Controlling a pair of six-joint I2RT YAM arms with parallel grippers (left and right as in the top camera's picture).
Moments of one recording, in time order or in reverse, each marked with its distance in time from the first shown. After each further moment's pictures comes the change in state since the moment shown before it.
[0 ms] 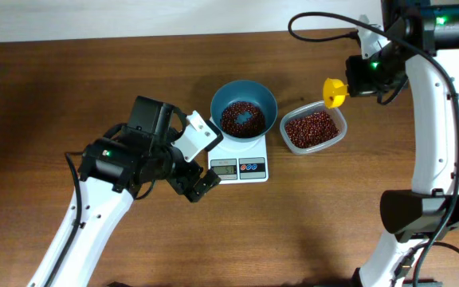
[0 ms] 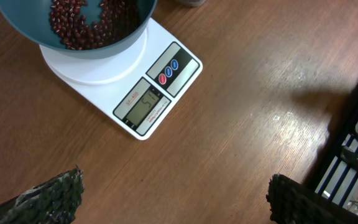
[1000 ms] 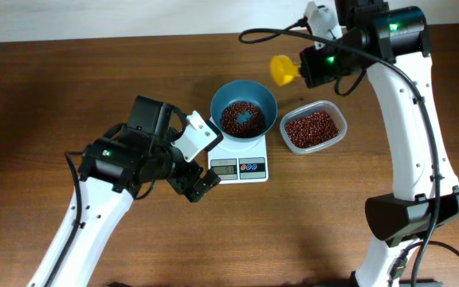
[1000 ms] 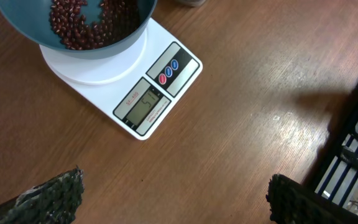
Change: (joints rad) left arm 0.000 0.000 0.000 0.000 0.000 0.000; right arm 0.174 0.002 -0.003 0.222 -0.164 -0.078
